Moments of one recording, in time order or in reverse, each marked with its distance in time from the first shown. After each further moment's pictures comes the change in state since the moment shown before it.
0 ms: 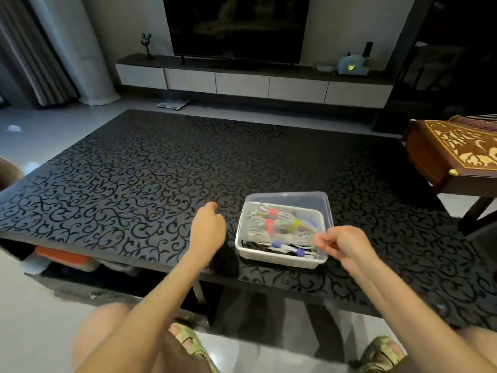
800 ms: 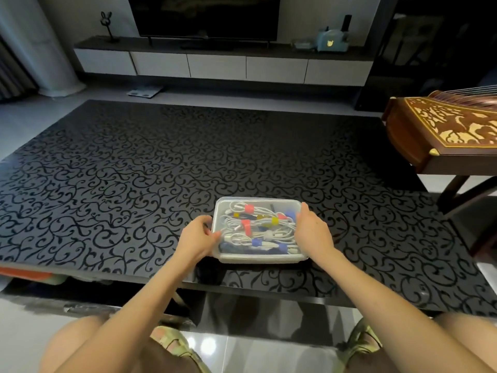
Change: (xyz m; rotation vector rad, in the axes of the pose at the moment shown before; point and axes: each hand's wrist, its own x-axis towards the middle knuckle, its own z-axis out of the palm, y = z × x) left_hand 0.013 -0.007 0.044 -0.073 -0.283 -0.037; right_hand 0.067 0.027 0.007 -1.179 0.168 -0.530
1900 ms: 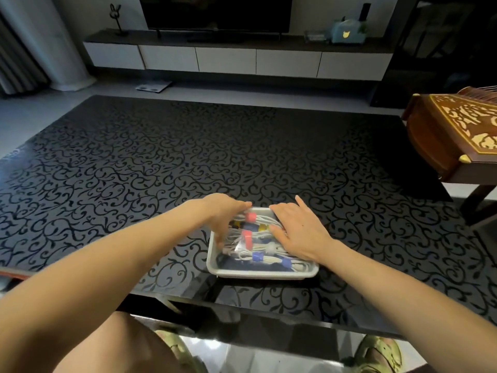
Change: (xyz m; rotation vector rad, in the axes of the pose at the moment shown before) left_hand 0.074 0.083 -0.004 1.226 -0.596 0.384; right_hand 0.042 -0.004 0.003 -0.199 -0.042 -0.703
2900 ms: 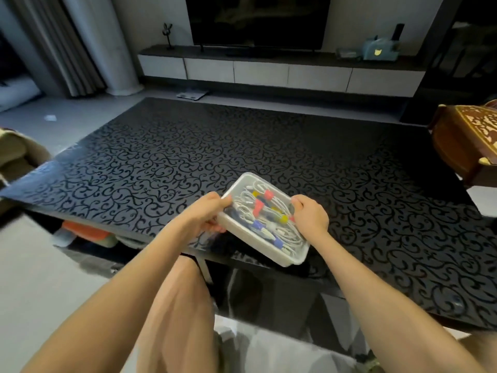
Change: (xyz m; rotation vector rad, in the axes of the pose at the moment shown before) left_hand -0.107 -0.006 0.085 -1.655 0.449 -0.398; right_hand -0.002 -0.069 0.000 0.444 0.188 0.606
